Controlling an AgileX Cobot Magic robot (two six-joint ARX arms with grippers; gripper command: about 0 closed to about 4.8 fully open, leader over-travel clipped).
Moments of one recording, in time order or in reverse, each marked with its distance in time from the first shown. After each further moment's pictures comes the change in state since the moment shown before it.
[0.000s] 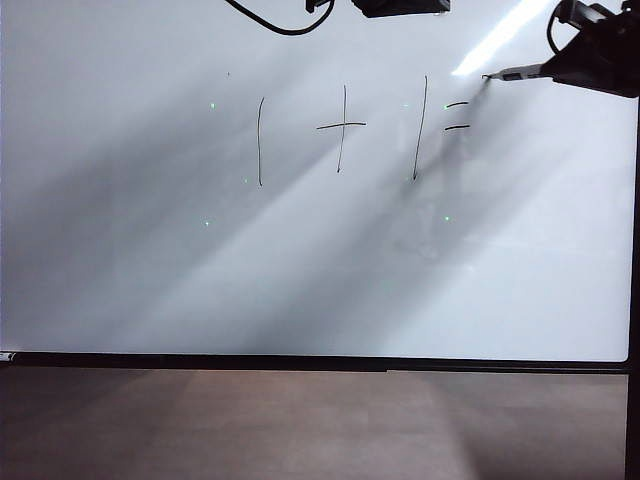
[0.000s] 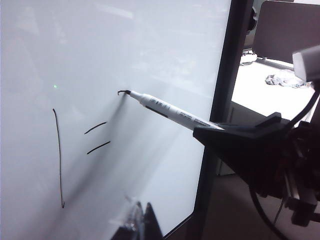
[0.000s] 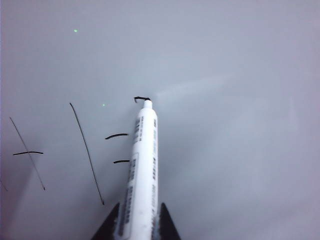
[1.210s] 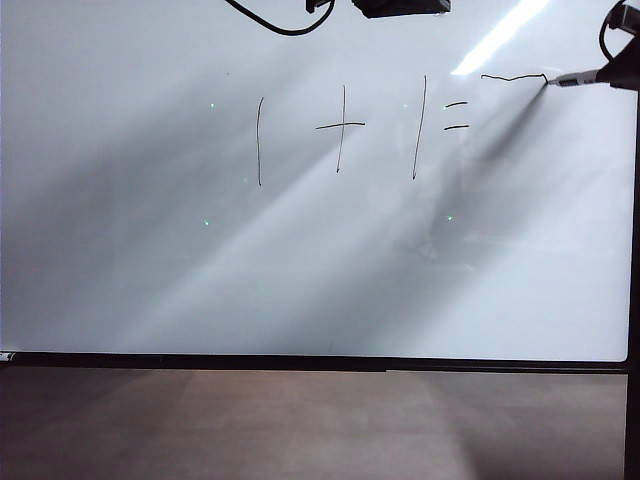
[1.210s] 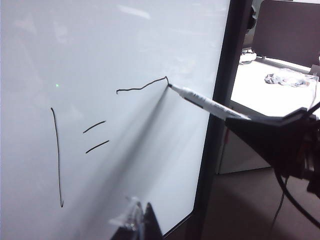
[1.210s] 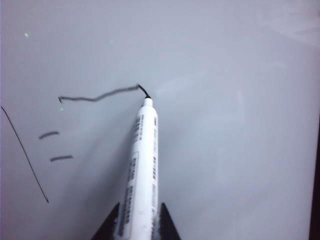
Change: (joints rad) left arm 0.000 0.000 0.000 -0.003 0.000 0.000; right arm -0.122 -0.037 -0.035 -0.037 0.008 -0.003
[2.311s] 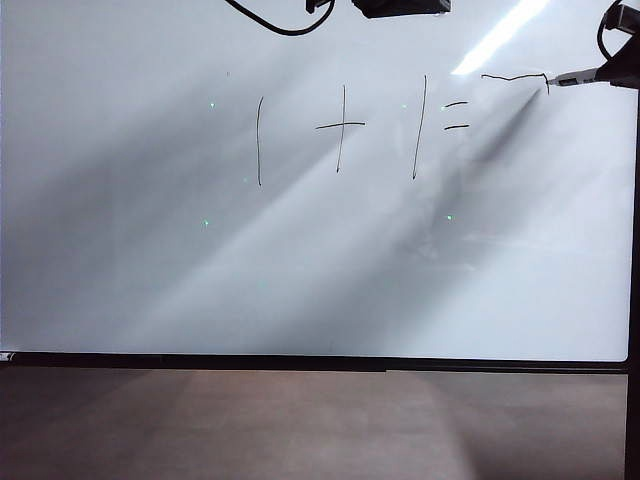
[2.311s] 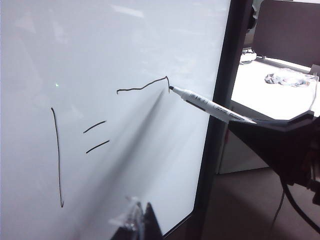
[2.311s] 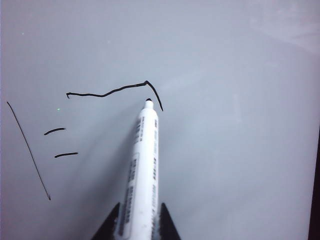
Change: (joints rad) left arm 0.000 0.000 0.000 -0.001 0.000 0.000; right arm 0.027 -0.036 -0.037 0.018 0.041 -0.016
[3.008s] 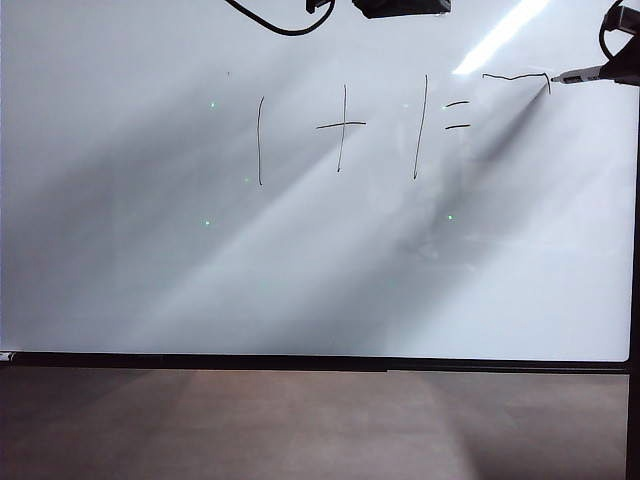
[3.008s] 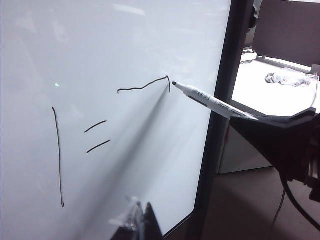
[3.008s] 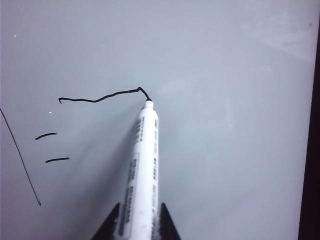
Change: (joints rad) left arm 0.000 0.000 0.000 0.000 0.000 0.000; right arm 0.000 0.000 0.000 0.012 0.026 -0.018
